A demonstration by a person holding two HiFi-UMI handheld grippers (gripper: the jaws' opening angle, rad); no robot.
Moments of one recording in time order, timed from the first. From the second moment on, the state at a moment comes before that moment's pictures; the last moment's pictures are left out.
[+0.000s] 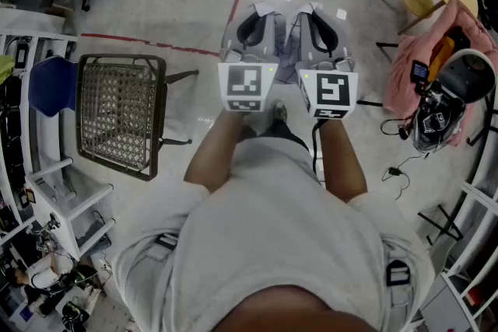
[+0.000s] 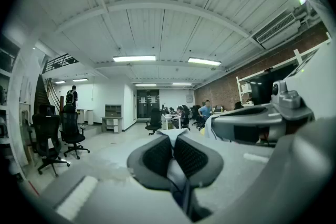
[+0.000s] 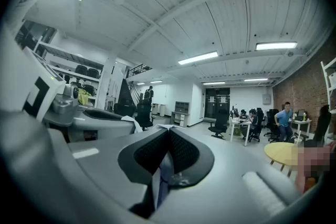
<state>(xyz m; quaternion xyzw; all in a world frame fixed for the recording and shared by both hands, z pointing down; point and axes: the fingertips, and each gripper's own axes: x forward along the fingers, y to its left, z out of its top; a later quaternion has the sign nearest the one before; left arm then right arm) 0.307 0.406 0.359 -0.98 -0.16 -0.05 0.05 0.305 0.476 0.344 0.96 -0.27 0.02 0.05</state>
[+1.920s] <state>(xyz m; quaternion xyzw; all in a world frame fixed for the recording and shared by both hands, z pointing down) 0.270 -0.007 0.405 -1.00 0.00 -0.08 0.00 0.265 0.046 0.395 0.88 -0.45 0.06 0.09</state>
